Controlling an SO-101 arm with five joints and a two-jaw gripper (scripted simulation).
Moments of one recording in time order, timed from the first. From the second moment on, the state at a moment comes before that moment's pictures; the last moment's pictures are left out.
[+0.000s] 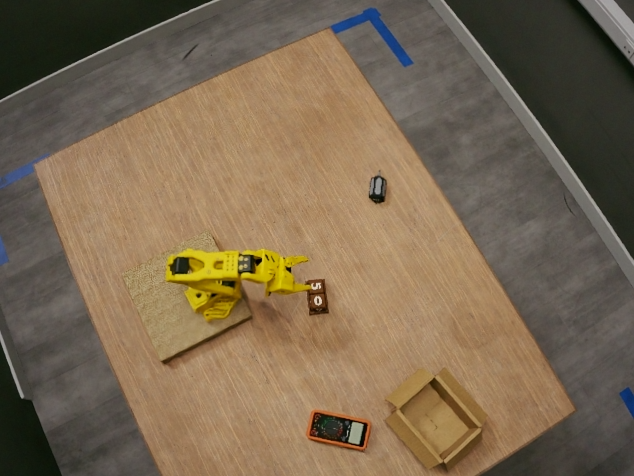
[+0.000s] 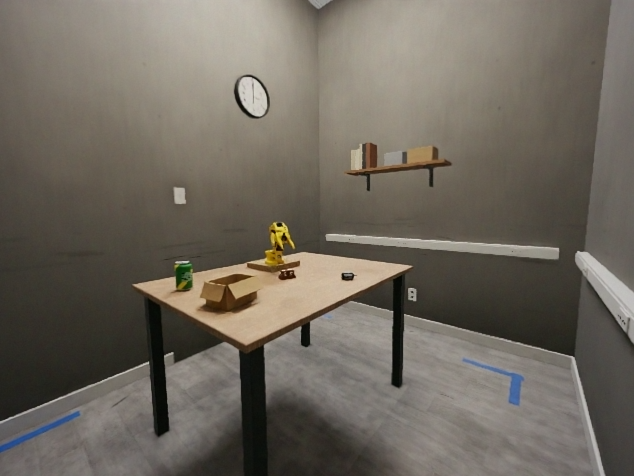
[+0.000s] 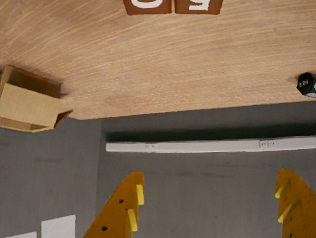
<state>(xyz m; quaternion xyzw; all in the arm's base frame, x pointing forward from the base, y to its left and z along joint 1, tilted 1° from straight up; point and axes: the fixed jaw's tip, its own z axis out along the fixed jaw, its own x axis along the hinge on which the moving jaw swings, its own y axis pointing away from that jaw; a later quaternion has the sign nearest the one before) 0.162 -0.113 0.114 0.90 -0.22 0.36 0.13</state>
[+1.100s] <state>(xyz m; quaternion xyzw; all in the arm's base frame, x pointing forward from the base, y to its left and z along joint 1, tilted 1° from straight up) 0.161 -0.122 0.117 0.72 -0.63 0.30 -0.03</state>
